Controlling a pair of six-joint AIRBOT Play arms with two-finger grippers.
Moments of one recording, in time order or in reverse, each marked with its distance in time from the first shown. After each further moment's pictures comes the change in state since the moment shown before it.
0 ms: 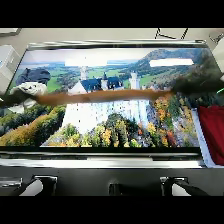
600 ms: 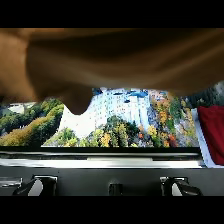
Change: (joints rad) left arm 0.001 0.323 0.702 0.025 0.174 -0.101; right arm -0.018 0.459 0.454 -0.227 -0.126 0.027
